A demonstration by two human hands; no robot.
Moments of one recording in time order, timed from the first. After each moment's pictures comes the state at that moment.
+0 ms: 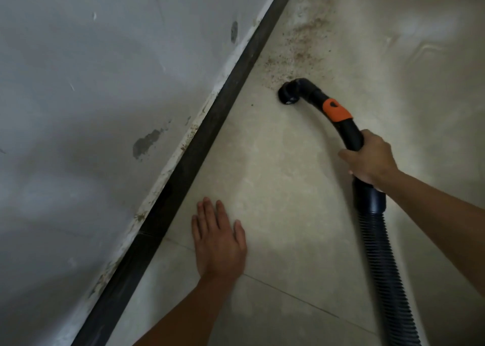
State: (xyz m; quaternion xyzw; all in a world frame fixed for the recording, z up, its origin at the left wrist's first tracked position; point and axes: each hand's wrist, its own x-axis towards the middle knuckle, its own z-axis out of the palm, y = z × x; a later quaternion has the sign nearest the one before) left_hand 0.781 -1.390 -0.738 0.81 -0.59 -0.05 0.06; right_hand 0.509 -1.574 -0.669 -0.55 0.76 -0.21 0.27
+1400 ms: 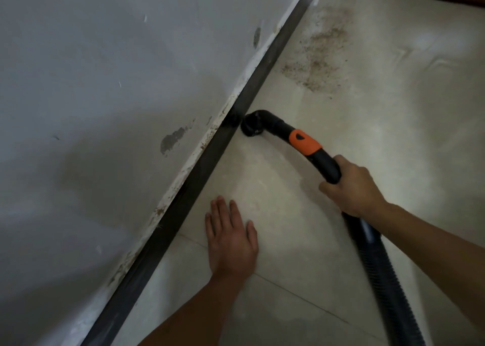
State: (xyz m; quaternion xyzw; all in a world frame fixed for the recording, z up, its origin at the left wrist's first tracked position) left_hand 0.785 -1.391 -0.738 0.80 -0.59 -0.07 0.06; right_hand 0.568 -1.524 -0.655 -0.69 0.66 -0.11 0.27
